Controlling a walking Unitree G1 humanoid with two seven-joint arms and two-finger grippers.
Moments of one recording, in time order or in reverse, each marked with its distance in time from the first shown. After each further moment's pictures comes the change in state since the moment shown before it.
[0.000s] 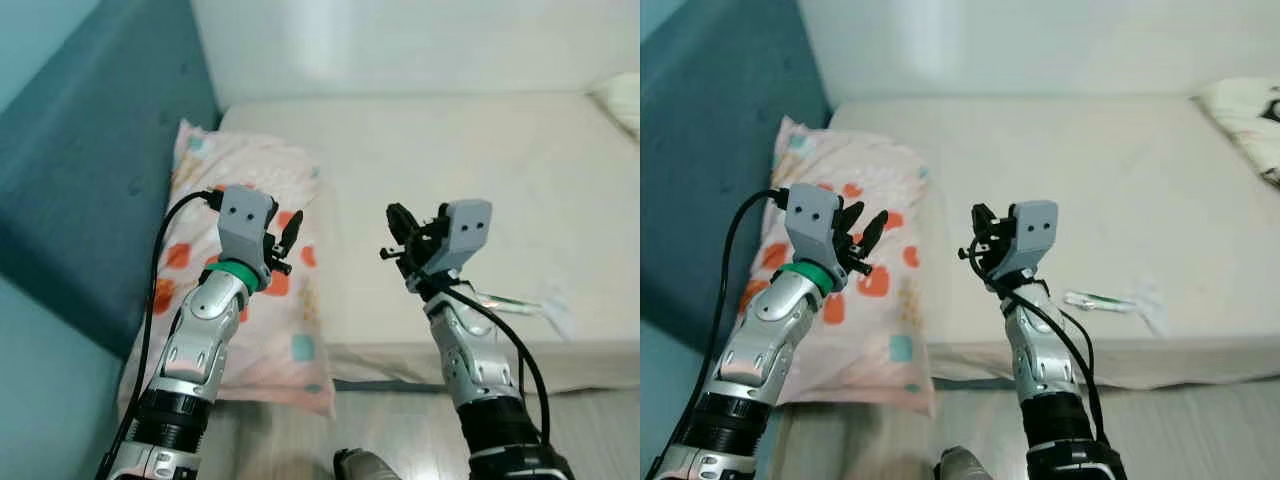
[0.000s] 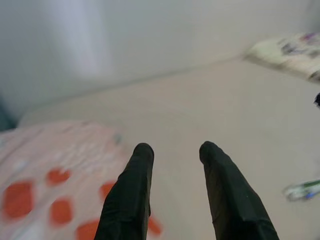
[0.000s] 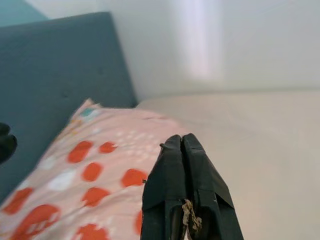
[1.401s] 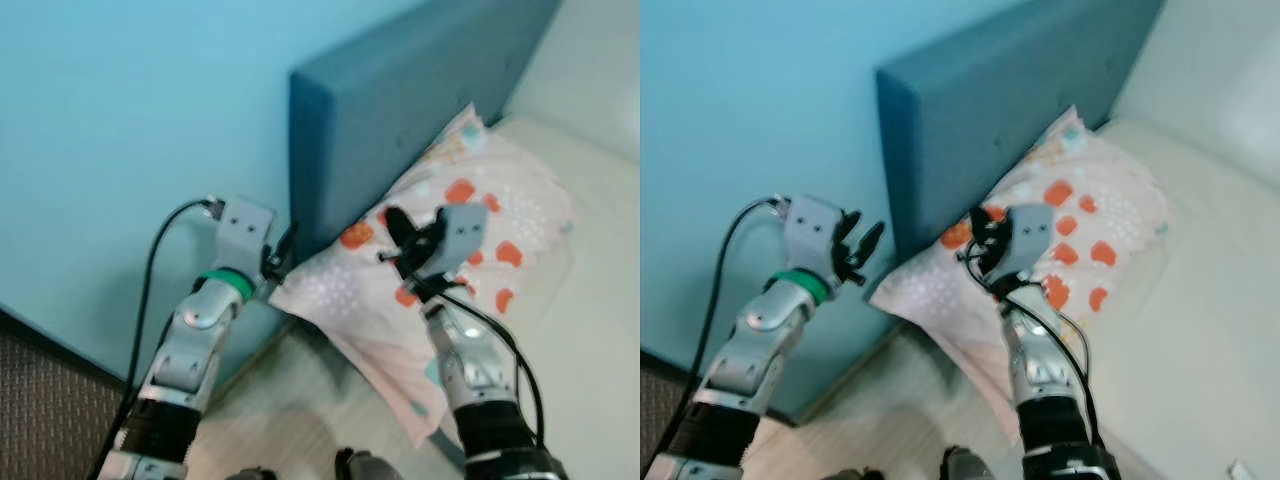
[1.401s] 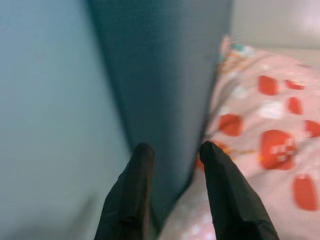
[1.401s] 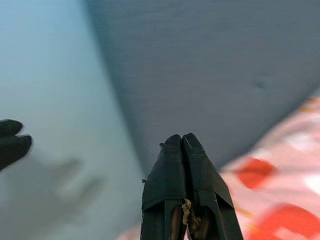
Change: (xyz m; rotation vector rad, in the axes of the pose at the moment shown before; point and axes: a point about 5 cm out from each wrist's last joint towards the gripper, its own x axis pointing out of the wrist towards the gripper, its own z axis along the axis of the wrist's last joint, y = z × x) left arm -0.010 0.006 -0.010 0.050 0.031 0.008; right arm -0.001 0.008 -0.004 -0.020 0.018 0.028
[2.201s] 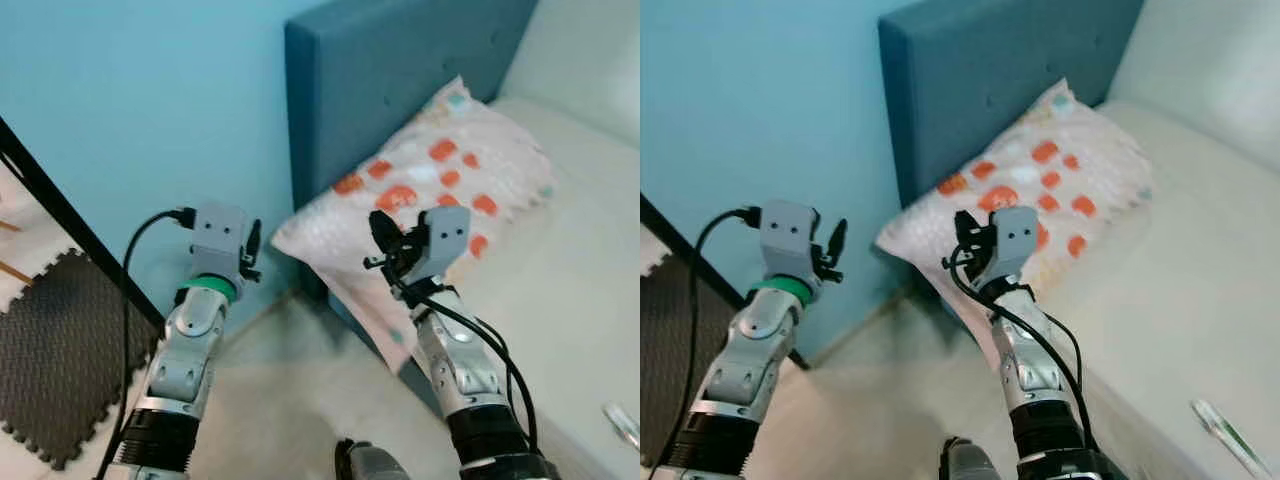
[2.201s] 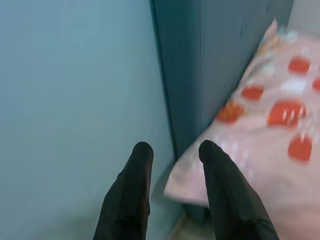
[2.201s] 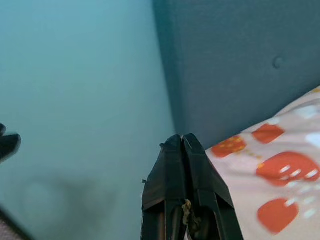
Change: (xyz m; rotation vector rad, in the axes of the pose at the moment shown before) left arm -0.003 0.005 -0.006 0.012 0.028 0.200; right arm -0.003 0.002 -0.003 -0.010 0.014 0.005
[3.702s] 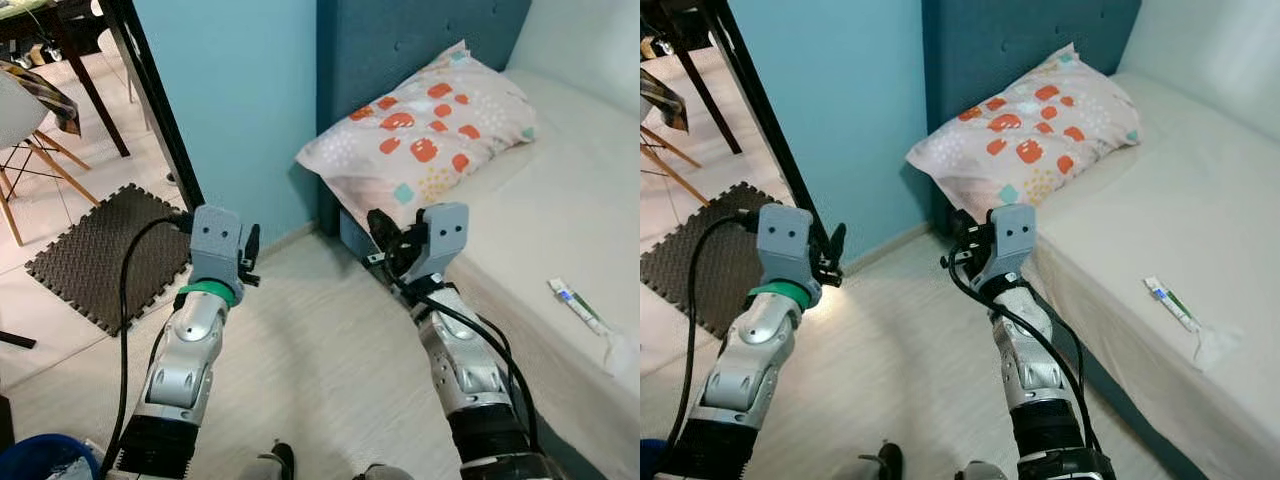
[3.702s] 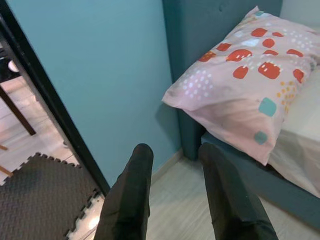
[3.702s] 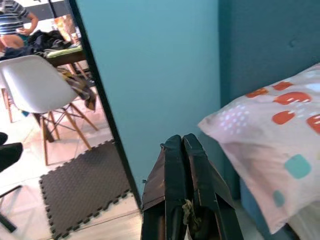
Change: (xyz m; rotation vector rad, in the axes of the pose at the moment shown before) left arm -0.009 0.014 -0.009 -0.005 0.044 0.060; right arm 0.003 0.007 0.005 0.005 -0.006 0.029
